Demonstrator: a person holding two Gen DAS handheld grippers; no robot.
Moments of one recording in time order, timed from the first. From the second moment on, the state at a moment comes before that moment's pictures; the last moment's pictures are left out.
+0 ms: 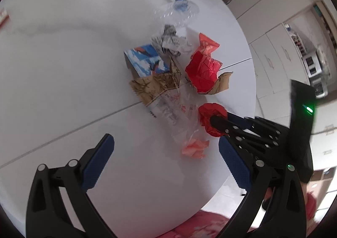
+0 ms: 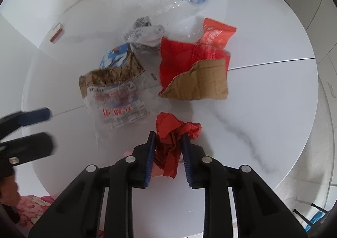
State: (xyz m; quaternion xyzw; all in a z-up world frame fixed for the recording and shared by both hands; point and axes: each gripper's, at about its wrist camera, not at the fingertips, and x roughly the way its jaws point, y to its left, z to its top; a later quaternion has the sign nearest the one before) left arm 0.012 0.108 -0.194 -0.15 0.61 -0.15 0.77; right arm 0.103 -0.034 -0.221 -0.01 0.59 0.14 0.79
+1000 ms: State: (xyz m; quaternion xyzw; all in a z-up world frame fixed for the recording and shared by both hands) left arm 0.021 0.096 -0.232 -0.32 0.61 -0.08 0.72; right arm 0.068 -0.123 -0.174 0.04 0.55 0.12 0.82
